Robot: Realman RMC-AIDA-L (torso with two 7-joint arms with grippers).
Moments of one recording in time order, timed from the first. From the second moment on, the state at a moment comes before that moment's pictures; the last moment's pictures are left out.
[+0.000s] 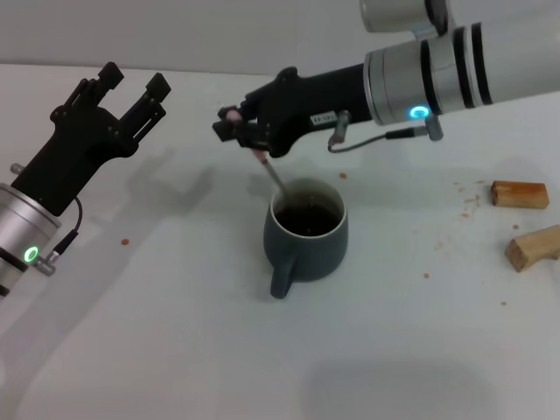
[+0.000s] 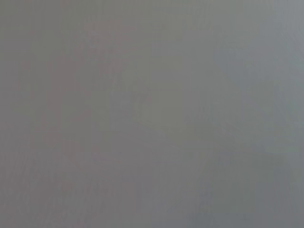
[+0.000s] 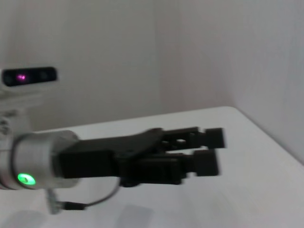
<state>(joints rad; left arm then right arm) -0.48 -2.02 -1.08 -0.14 2.89 1.39 -0.65 0.96 2.08 -1.17 -0.58 -1.83 -1.19 1.59</state>
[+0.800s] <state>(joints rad) -0.51 -2.04 -1.08 -0.14 2.89 1.37 -0.65 0.88 2.07 -1.17 -0.60 -1.81 -1.14 1.59</state>
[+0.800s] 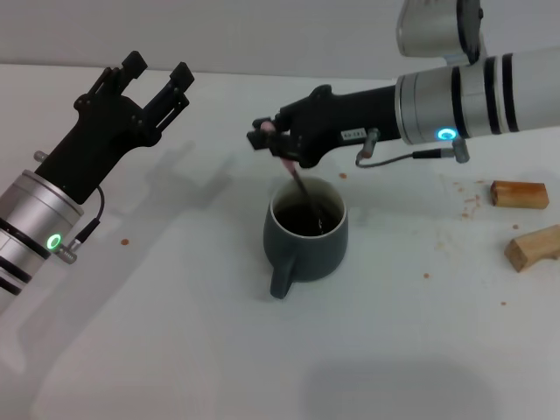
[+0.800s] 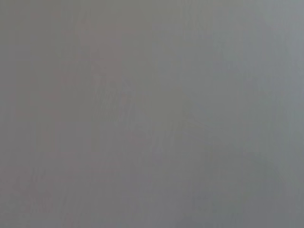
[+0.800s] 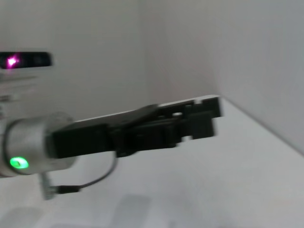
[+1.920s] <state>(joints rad) -0.51 -2.04 -1.08 -0.14 2.89 1.35 -0.65 0.81 2.08 -1.35 -0.72 -1.73 -1.07 1.62</state>
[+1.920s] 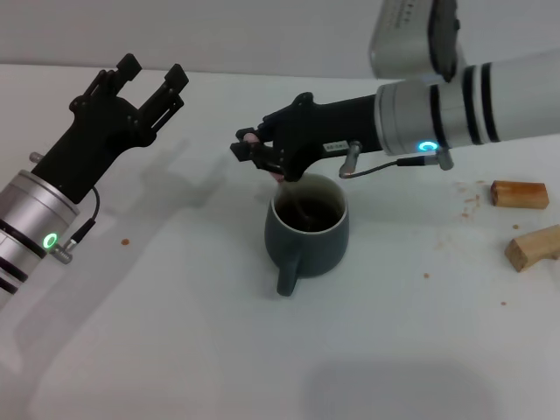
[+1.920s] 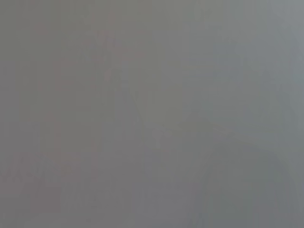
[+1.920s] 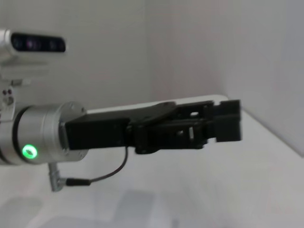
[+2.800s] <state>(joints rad) -0.44 -2.02 -1.09 -0.14 2.89 1.57 -0.66 0.38 2.08 -1.19 -1.10 -1.62 -1.09 1.58</state>
